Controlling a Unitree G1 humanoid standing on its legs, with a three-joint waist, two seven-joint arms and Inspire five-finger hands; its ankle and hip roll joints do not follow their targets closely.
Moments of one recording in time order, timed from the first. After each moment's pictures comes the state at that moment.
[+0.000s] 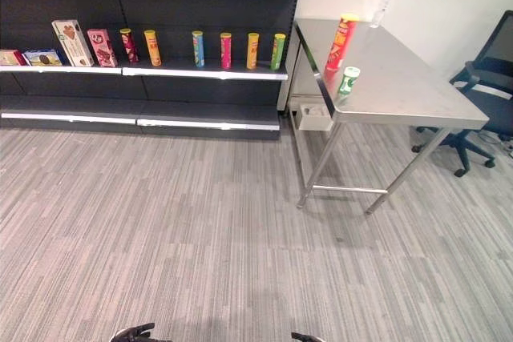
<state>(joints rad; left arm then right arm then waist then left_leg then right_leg) -0.03 0.20 -0.11 1.35 -0.18 -0.09 -0.08 -0.06 -0.22 0.13 1.37 0.20 -0.04 0.08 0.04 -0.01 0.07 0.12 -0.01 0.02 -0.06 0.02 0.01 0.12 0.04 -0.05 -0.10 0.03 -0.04</state>
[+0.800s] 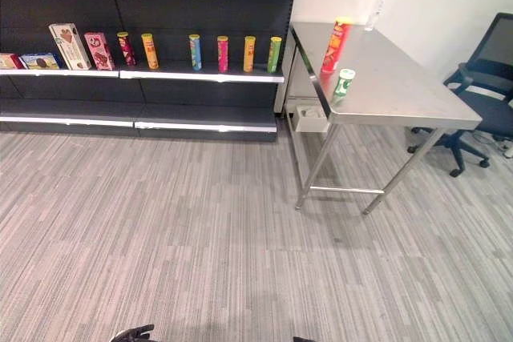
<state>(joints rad) -0.03 0.20 -0.11 1.36 -0.17 -0.09 -0.07 -0.04 -0.22 0.12 1.37 0.20 -0.04 0.08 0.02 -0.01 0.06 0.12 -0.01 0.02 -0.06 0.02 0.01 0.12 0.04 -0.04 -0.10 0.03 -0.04</state>
